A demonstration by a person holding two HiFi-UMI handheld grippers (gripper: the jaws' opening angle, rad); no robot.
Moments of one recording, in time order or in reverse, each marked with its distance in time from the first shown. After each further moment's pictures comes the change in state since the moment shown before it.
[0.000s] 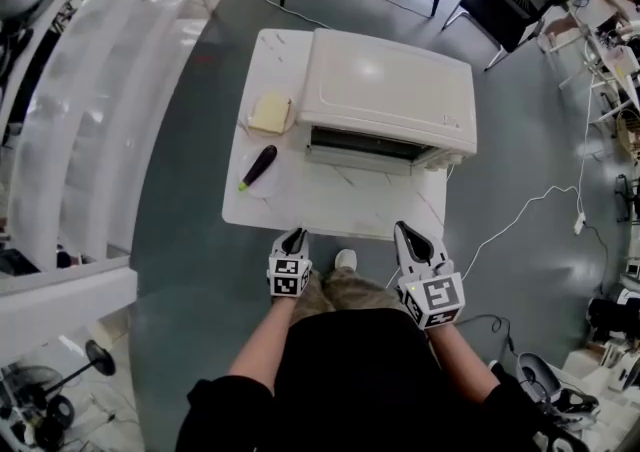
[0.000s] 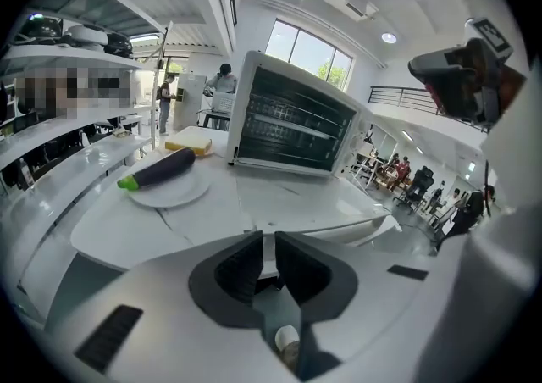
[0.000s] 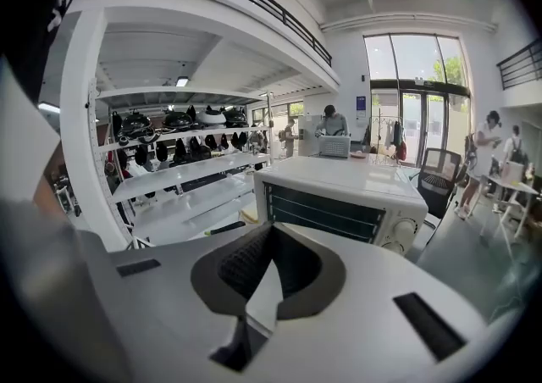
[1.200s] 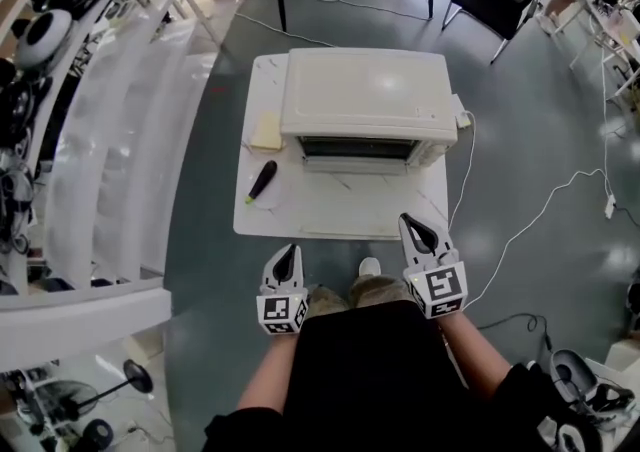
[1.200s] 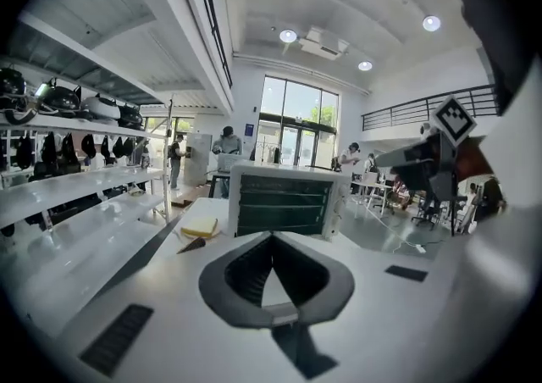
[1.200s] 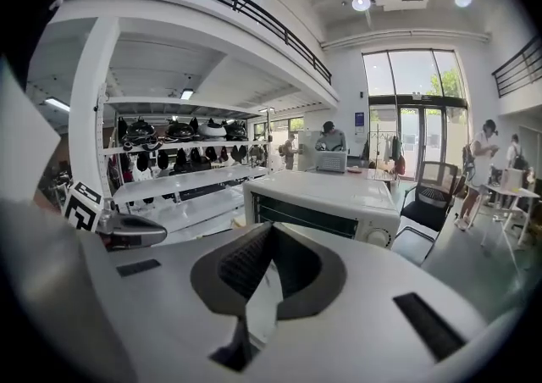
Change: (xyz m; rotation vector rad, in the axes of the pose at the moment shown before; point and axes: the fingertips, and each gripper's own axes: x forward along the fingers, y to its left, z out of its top) left arm -0.125 -0.069 0.108 0.099 -0.355 0.096; right arm -0.049 -0.053 -0.008 -0.035 -0.110 -0.012
